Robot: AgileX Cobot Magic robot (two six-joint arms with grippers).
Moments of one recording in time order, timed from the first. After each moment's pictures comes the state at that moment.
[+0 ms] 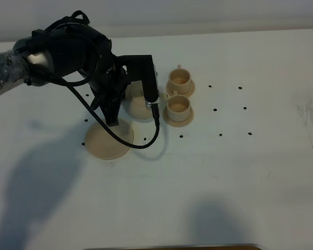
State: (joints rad) left arm -0.50 1.99 -1.44 0.23 0.65 0.81; right arm 0.09 0.01 -0.52 -0.08 1.12 0.07
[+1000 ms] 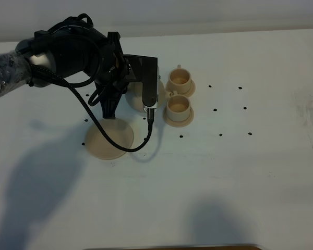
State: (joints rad) left arm -0.51 1.99 -1.44 0.31 0.56 0.95; right arm 0.09 0.01 -0.52 -0.08 1.12 0.07
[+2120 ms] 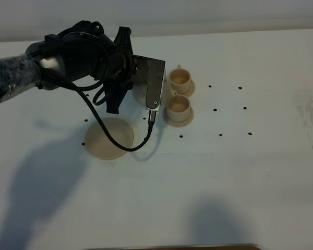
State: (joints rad) left arm -0.54 2.01 -1.45 0.42 0.47 0.95; right arm 0.09 0.01 -0.52 -0.08 1.12 0.07
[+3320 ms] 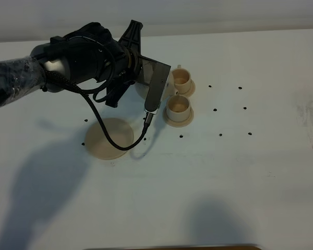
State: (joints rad) left arm -0.56 2.01 -1.45 0.55 0.41 1.00; right arm 0.09 0.01 -0.52 -0.08 1.12 0.07
